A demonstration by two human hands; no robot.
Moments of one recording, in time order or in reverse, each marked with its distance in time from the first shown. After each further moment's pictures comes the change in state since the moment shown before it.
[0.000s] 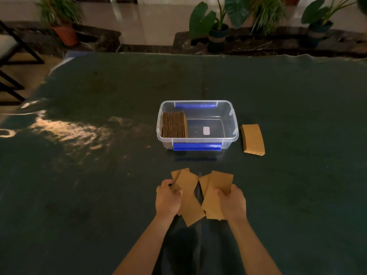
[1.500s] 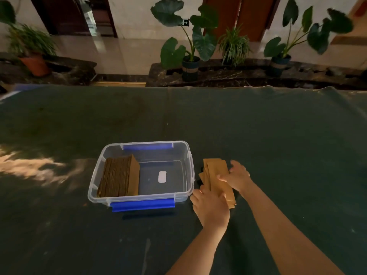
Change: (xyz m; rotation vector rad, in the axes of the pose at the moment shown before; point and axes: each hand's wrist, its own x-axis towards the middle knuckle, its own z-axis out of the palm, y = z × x) left_hand 0.035 0.193 0.196 0.195 0.054 0.235; right_hand 0.232 -0.065 -0.129 -0.236 -0.034 -0.122
